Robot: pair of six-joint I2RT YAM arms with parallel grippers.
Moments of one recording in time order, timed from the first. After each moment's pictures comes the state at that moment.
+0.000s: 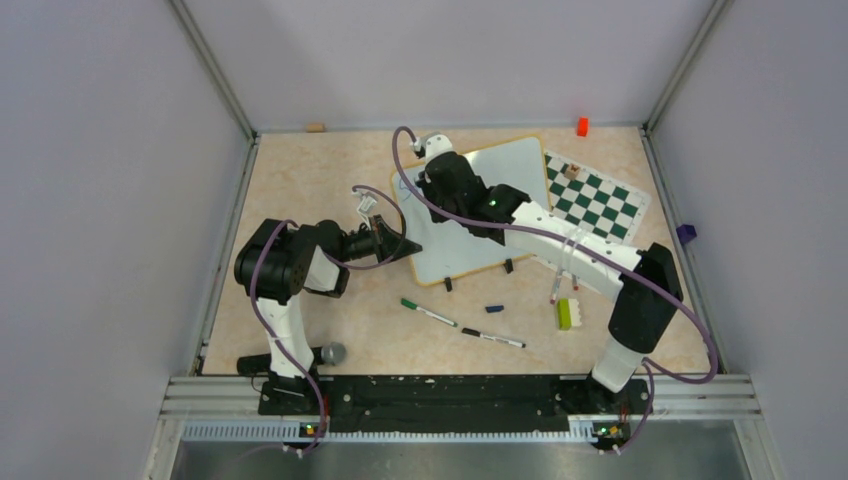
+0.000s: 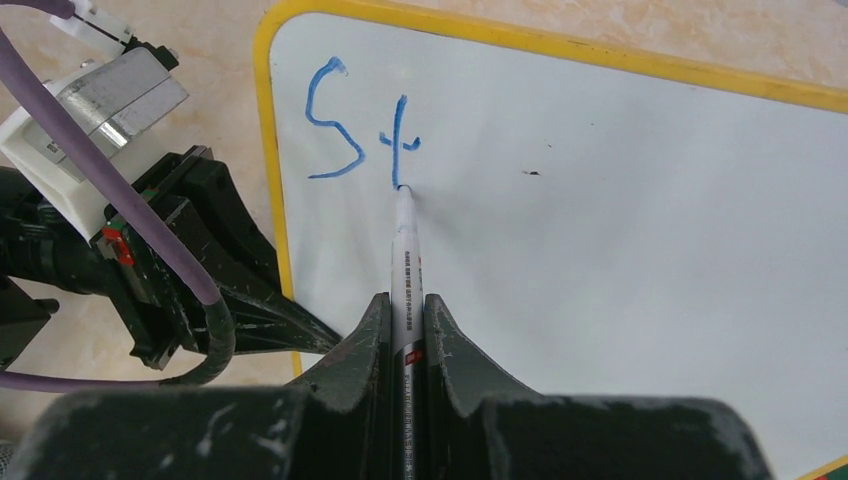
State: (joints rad) left arm -0.21 1.98 0.56 1.51 1.09 -0.77; right arm 0.87 1.70 1.54 -0.44 0.32 0.19
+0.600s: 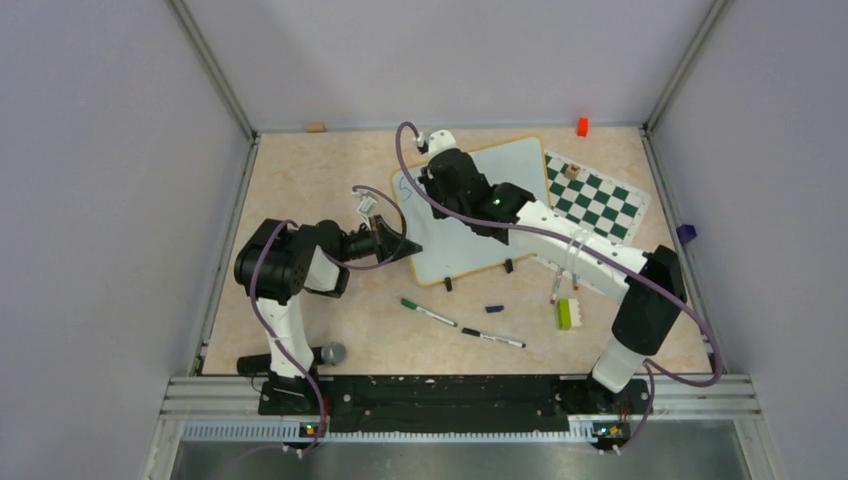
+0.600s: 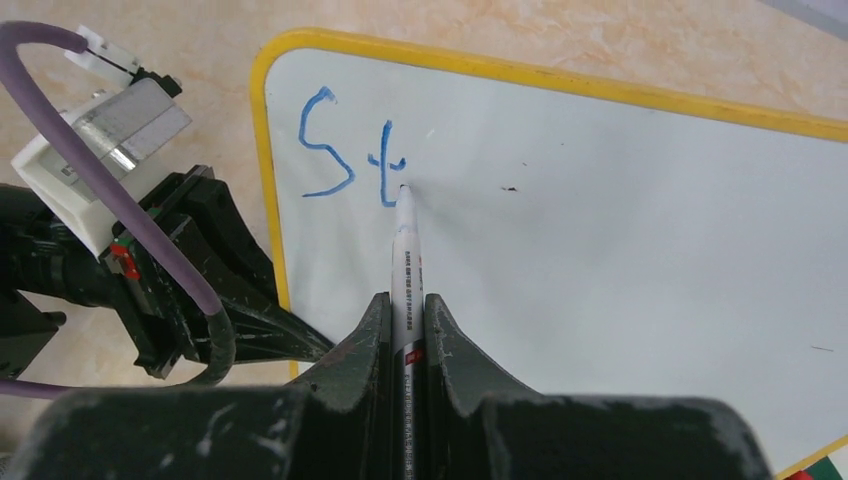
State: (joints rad) left arm -0.21 1.98 0.56 1.52 1.10 -0.76; right arm 0.87 1.69 1.55 -0.44 0.34 0.18
